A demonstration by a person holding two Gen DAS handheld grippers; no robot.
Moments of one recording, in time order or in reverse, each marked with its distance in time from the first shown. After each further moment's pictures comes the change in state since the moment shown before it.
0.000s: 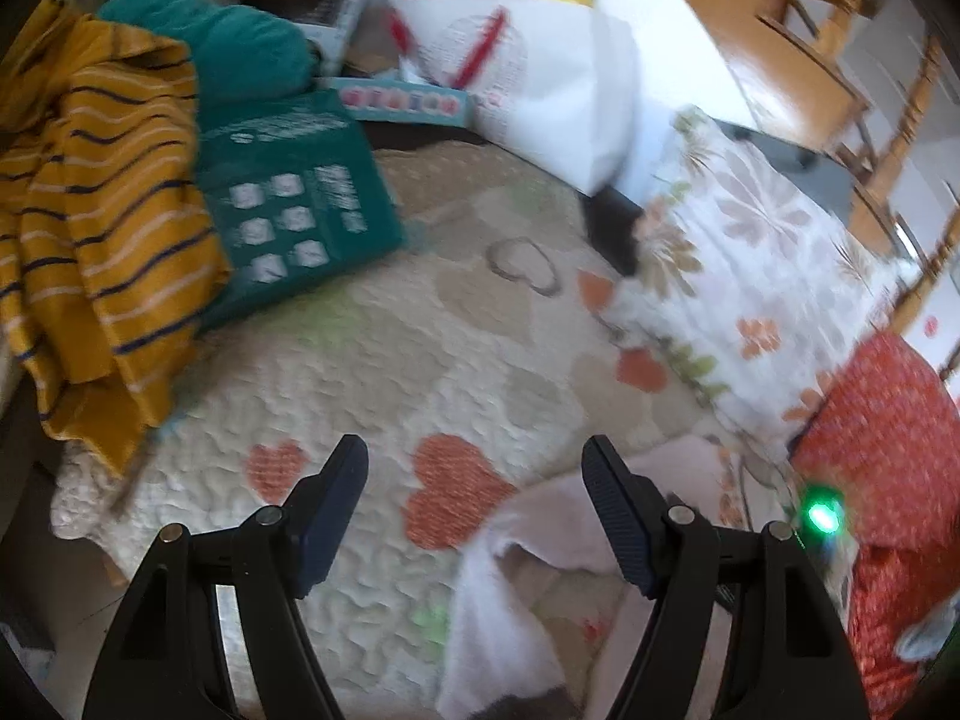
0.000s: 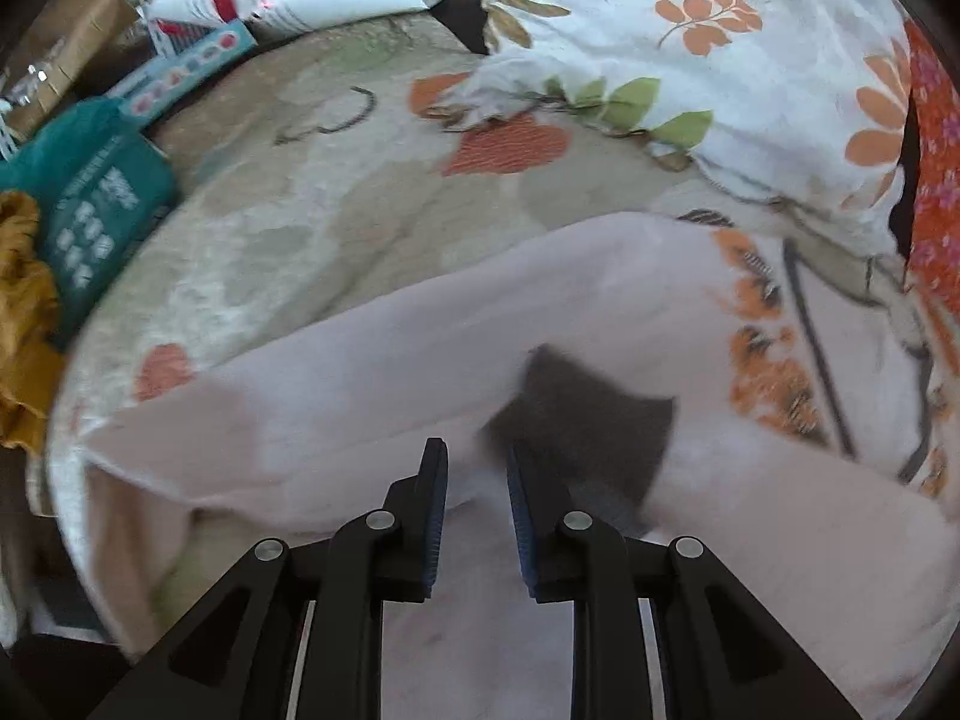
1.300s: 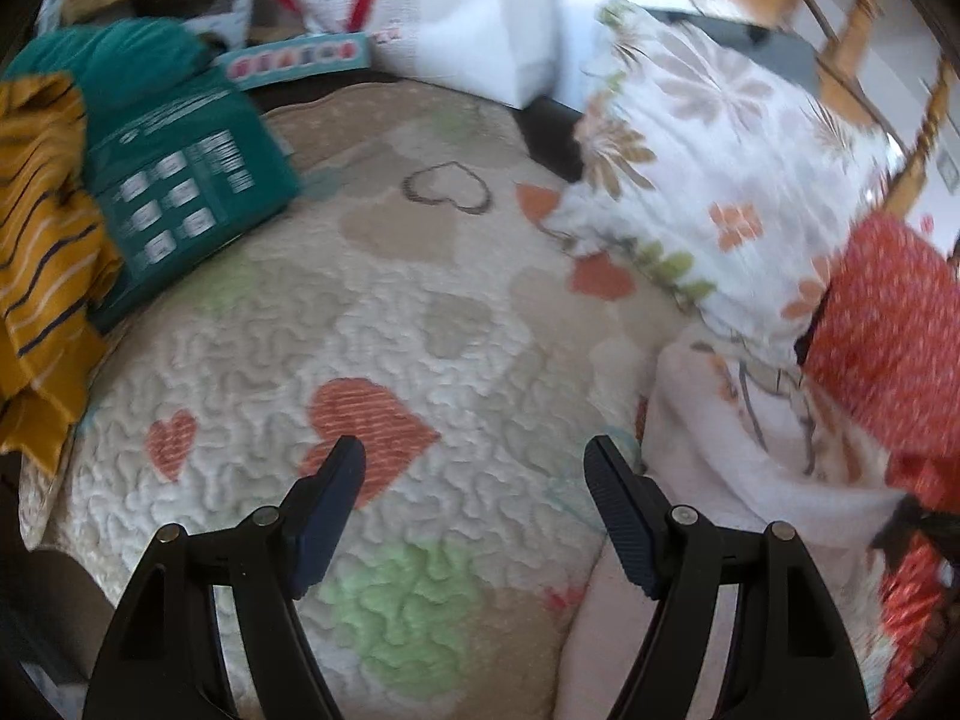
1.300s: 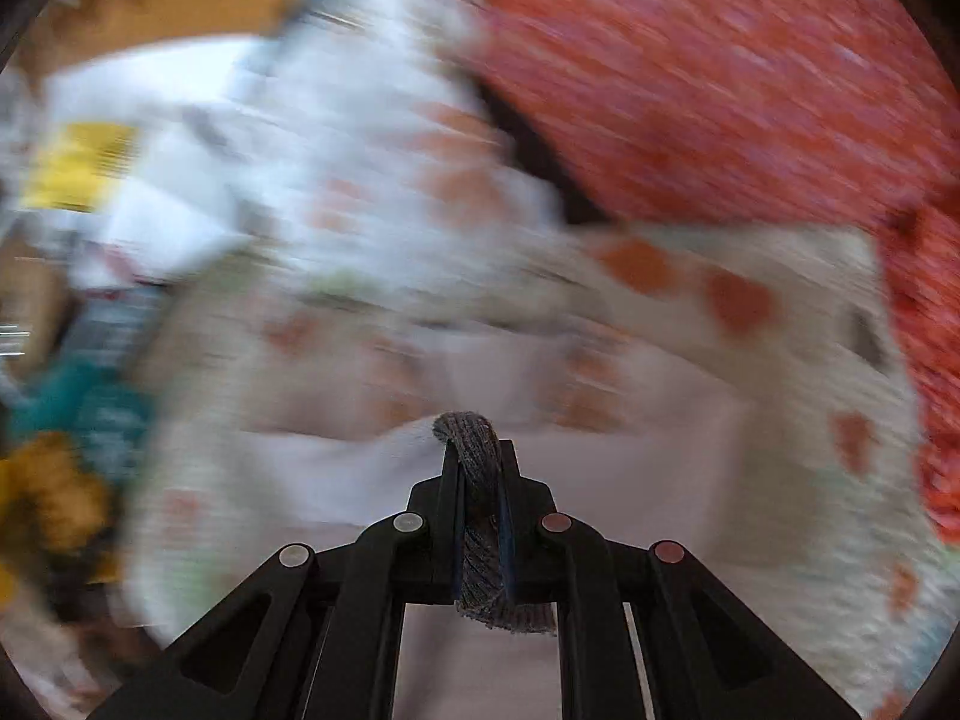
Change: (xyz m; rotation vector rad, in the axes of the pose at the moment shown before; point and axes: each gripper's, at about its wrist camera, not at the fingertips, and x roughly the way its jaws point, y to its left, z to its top) left arm 0.050 -0.088 -0.042 0.217 0.129 -0.006; right arm -0.195 -0.224 -0.070 0.422 -0.165 -0.179
